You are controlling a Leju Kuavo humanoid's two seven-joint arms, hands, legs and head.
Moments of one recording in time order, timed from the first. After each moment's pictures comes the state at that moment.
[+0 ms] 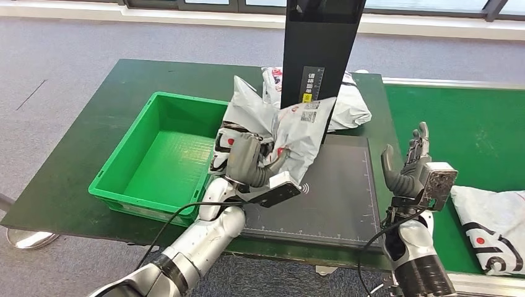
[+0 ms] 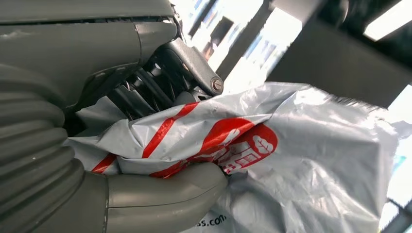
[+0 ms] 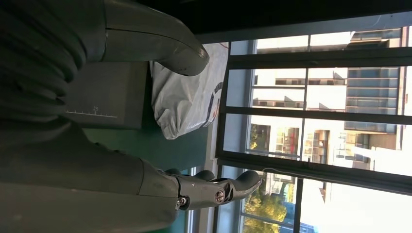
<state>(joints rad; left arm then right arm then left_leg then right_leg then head) -0.60 -0.37 -0.42 -0.65 -0.89 0.69 -0.50 -0.27 -0.10 0.13 -1.21 -0.11 -0.33 -0.64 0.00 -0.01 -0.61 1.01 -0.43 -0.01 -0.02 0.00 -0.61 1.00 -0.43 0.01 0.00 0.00</state>
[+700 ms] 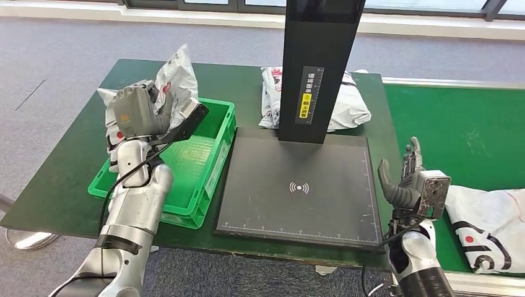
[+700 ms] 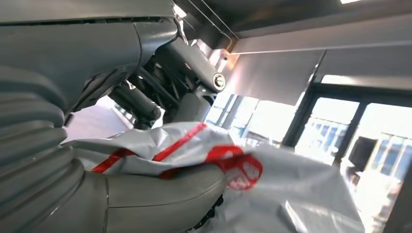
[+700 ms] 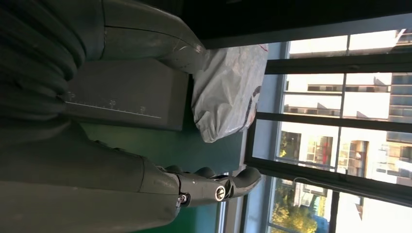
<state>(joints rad) -0.66 -0.22 0.09 -0.88 -1.54 0.69 -0.05 -0.20 -0.11 0.11 -1.21 -0.08 -0.30 -0.56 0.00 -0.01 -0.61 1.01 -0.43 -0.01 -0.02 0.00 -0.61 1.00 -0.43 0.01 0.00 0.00</state>
